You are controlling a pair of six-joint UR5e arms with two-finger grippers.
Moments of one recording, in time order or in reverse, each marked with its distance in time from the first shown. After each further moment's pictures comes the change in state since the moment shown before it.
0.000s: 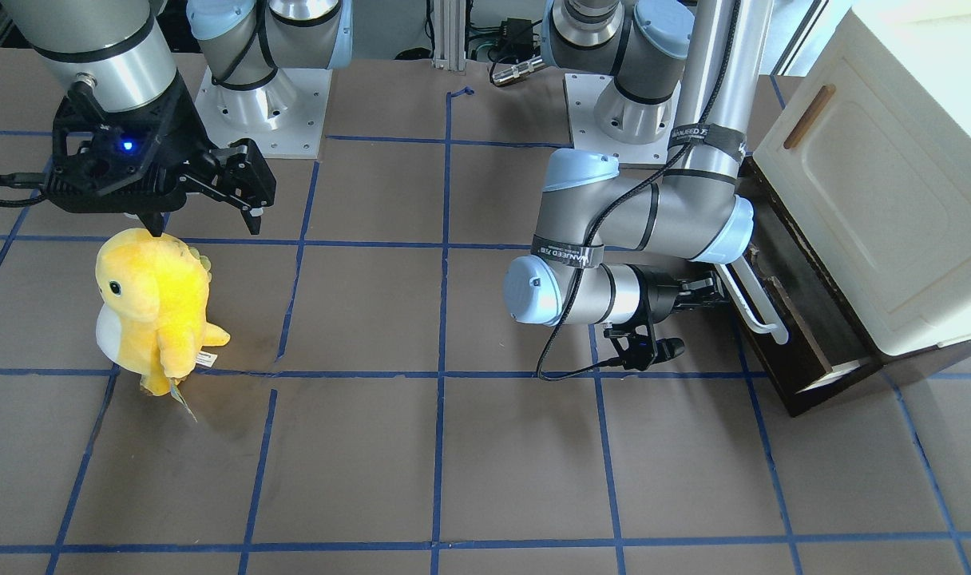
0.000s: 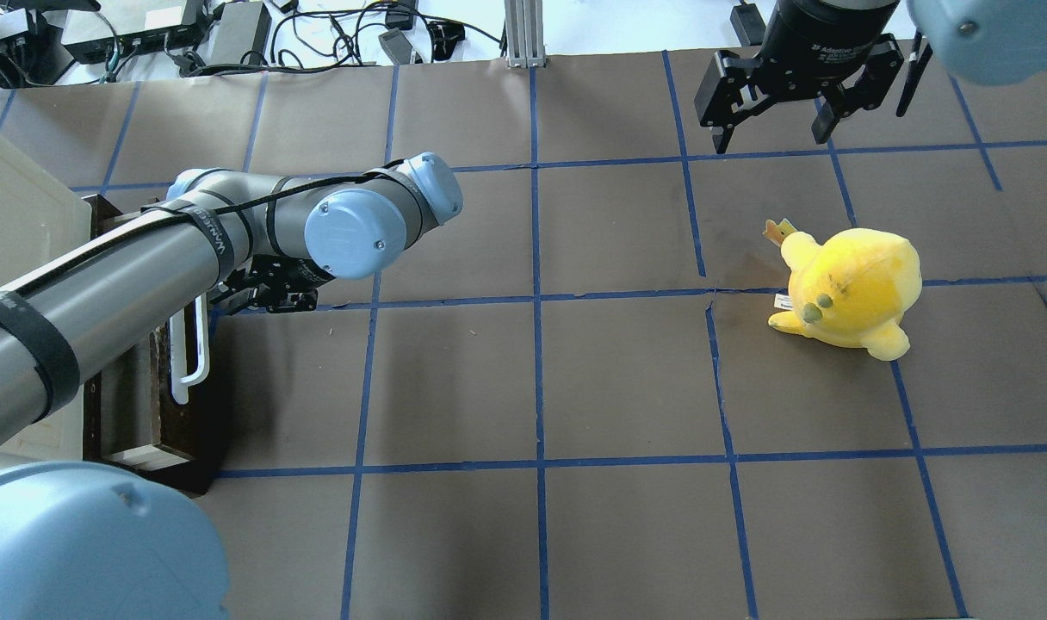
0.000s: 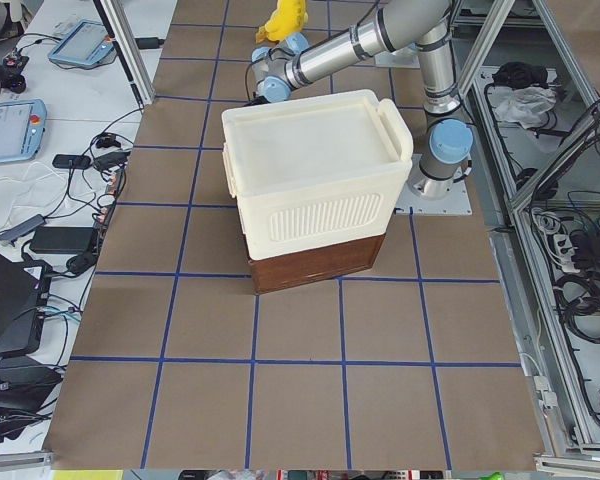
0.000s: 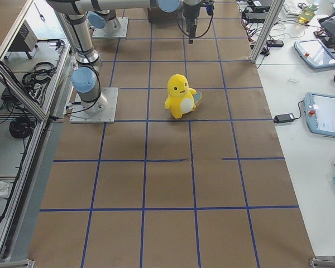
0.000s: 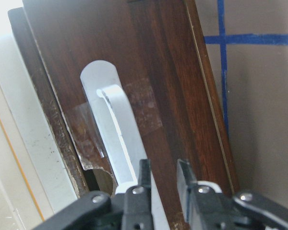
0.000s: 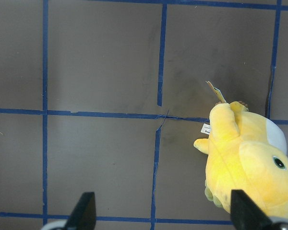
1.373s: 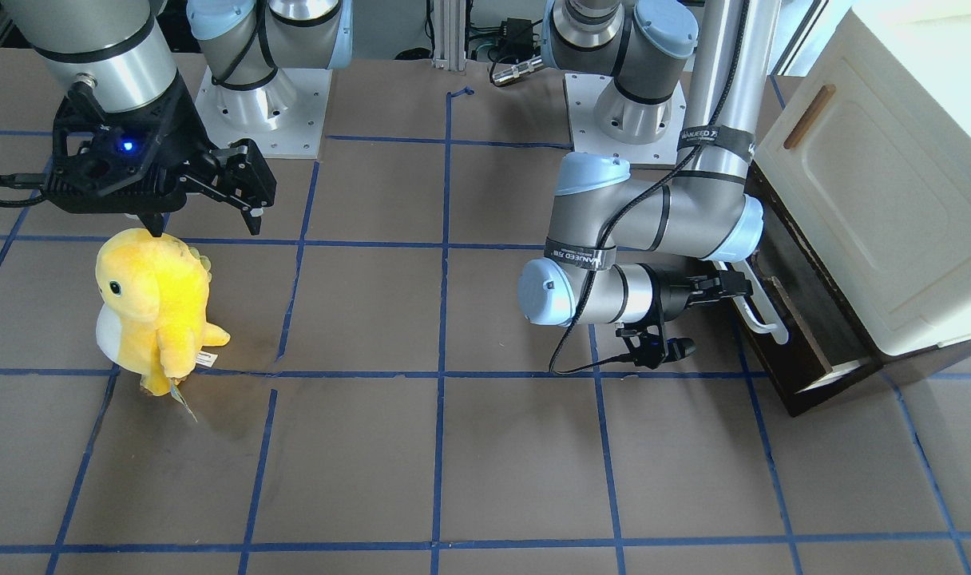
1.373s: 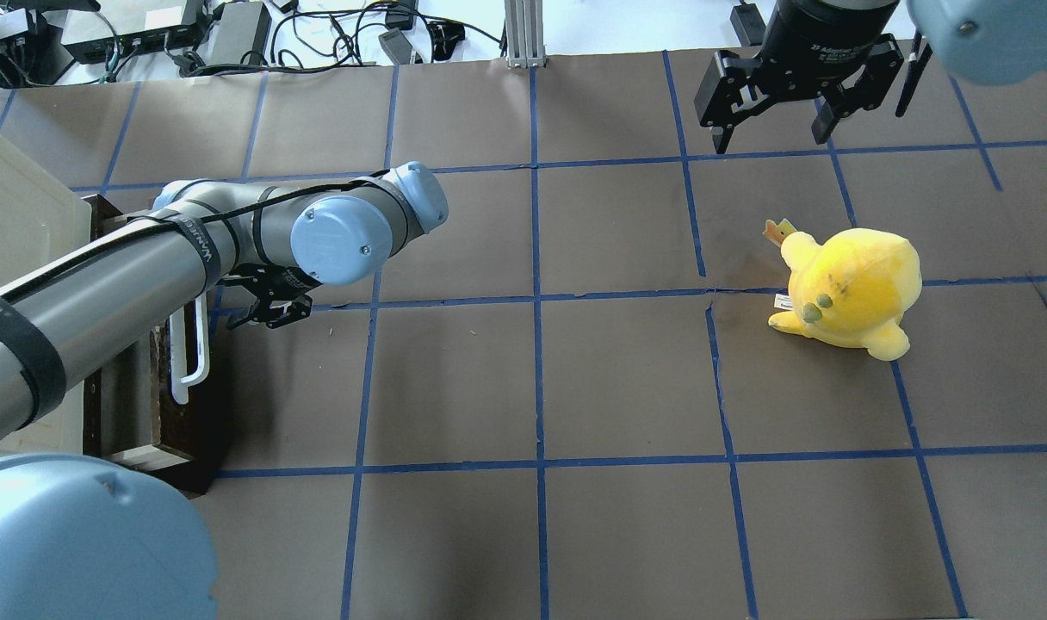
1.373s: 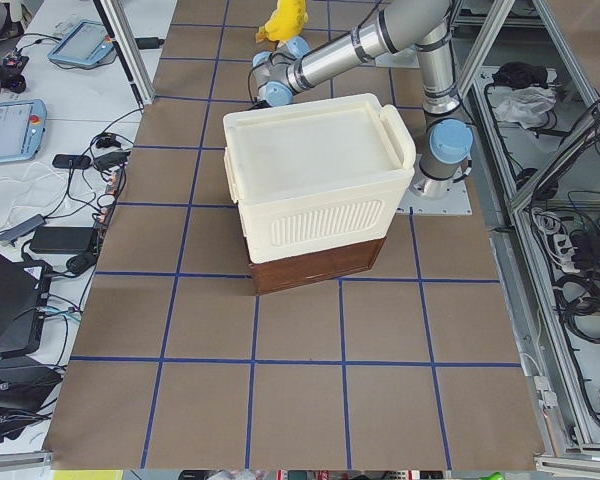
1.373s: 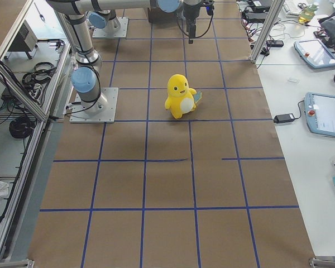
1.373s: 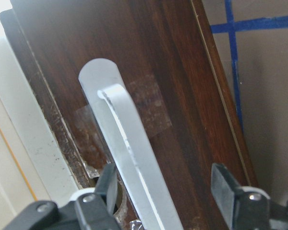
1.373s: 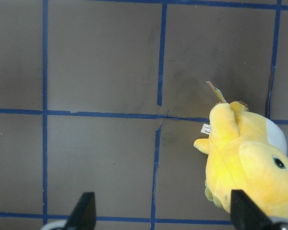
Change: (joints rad) left arm 0.031 0.006 -0.036 0.002 0.033 0.045; right arm 0.000 0.000 0.000 0.000 0.000 0.001
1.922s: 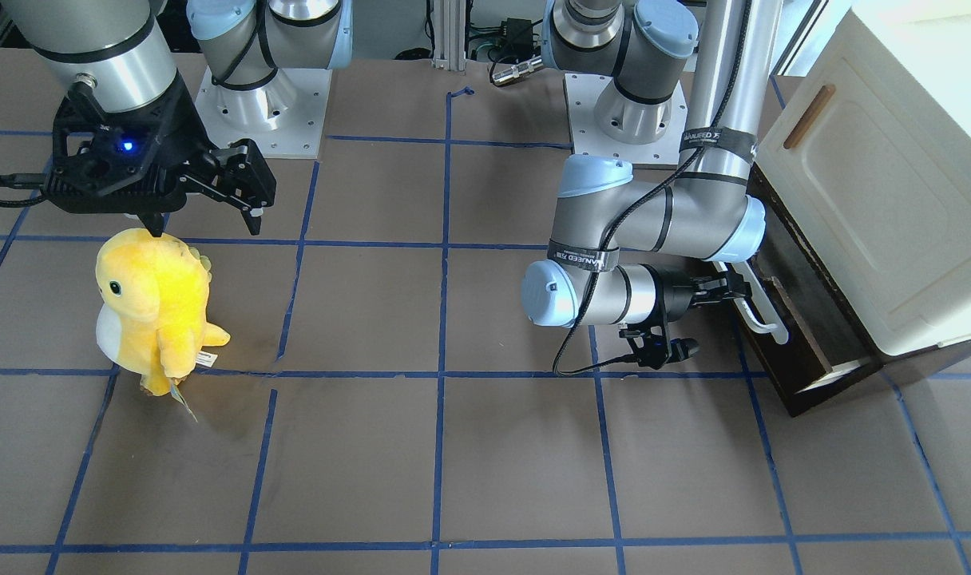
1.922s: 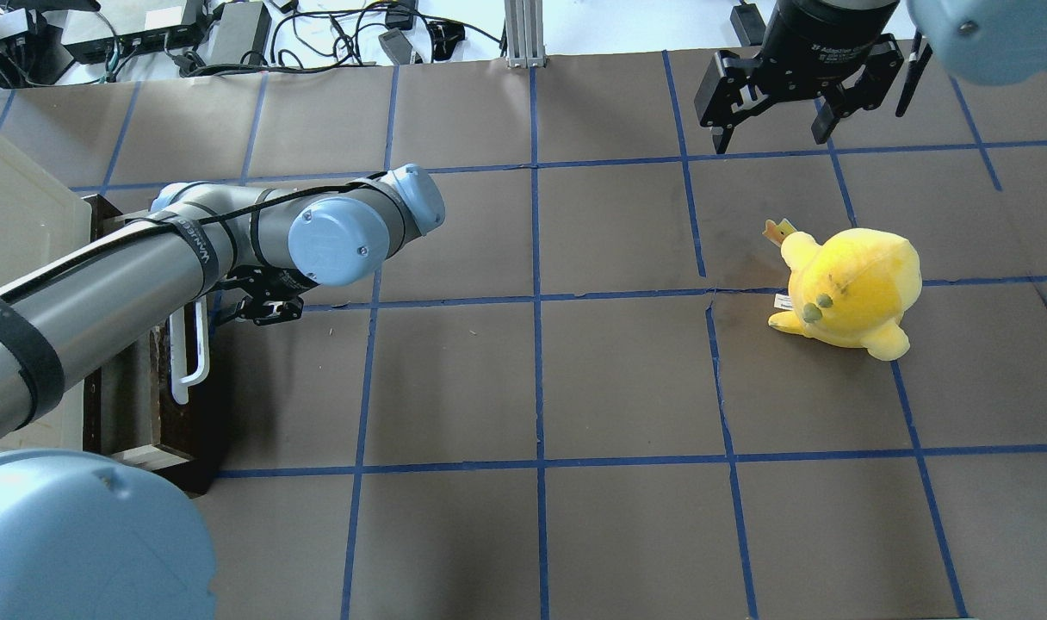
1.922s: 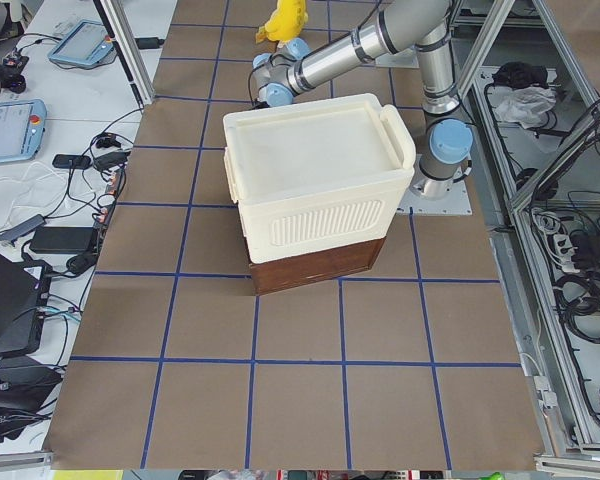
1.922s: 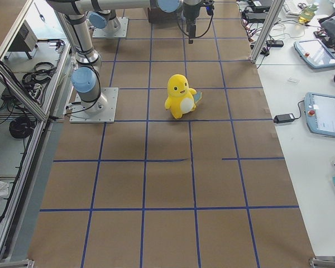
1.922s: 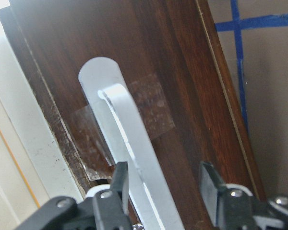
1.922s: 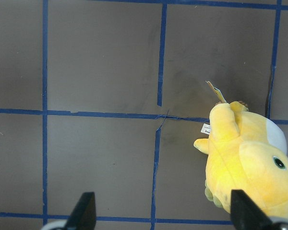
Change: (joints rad) left arm 0.007 -0.001 -0.003 0.000 0.014 -0.003; right arm 0.000 0.000 0.000 0.000 0.000 0.000
